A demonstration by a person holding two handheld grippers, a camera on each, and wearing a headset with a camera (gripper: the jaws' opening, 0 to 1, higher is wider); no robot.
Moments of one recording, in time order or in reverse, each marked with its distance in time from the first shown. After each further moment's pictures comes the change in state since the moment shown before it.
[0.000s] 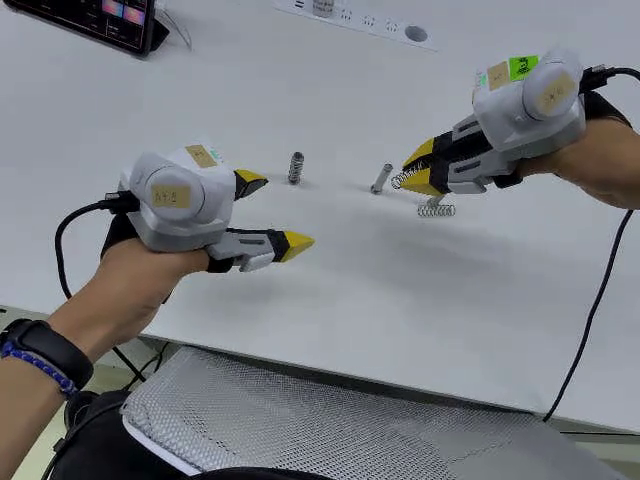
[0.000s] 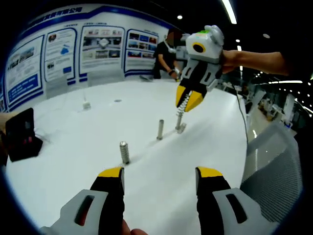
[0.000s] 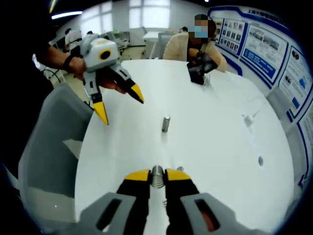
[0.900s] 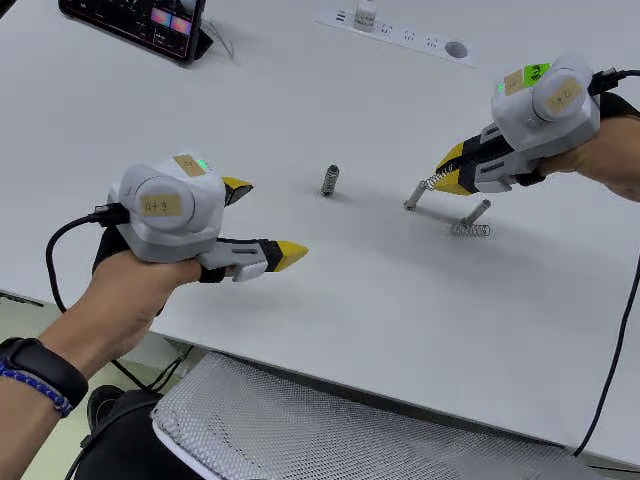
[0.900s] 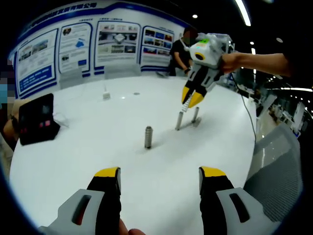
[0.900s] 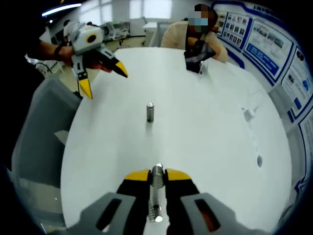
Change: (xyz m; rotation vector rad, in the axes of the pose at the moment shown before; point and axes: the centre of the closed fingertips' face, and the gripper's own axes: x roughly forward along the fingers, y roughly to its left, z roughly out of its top) left arm -0.030 0.034 -0.021 -0.070 0.027 0.106; right arm 0.025 -0.036 -0.015 -0.024 0.089 0.004
